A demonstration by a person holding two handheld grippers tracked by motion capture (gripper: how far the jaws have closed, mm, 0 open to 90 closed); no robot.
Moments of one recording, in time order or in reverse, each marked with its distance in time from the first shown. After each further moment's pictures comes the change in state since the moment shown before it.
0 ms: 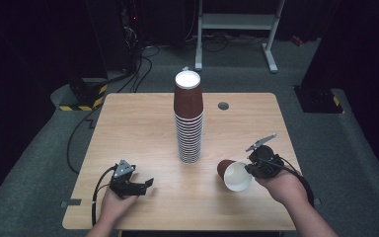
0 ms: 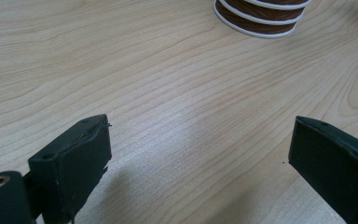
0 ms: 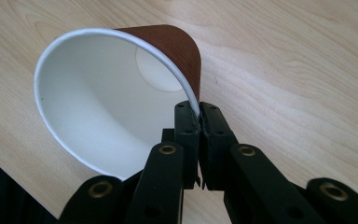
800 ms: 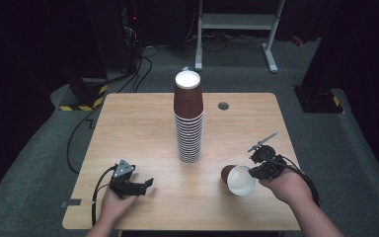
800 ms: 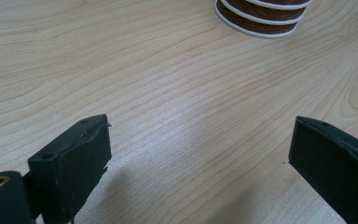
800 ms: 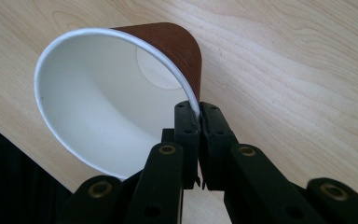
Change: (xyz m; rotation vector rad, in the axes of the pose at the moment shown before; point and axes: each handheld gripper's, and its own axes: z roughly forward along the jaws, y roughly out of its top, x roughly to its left) left arm 0.000 0.000 0.000 0.000 0.001 -0.002; right arm -0.005 -0.001 -0.004 0.105 0.026 0.025
